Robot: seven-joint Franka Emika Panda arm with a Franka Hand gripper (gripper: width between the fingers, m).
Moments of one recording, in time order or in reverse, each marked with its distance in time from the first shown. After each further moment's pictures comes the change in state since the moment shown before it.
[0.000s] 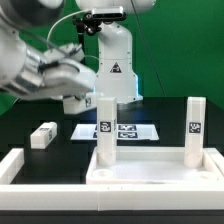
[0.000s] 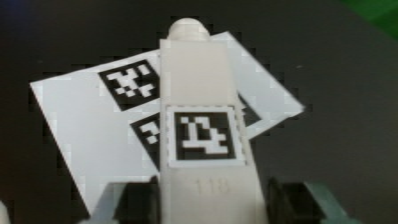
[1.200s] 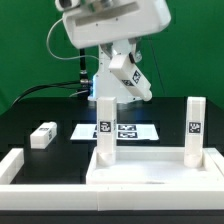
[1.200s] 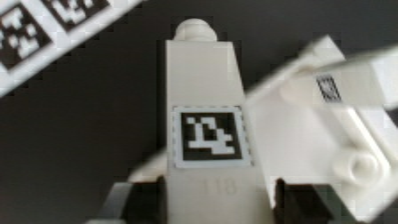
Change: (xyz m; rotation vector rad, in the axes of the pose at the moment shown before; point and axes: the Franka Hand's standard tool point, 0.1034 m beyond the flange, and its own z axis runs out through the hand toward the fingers) arm -0.009 -0.158 -0.036 -0.095 0.846 0.046
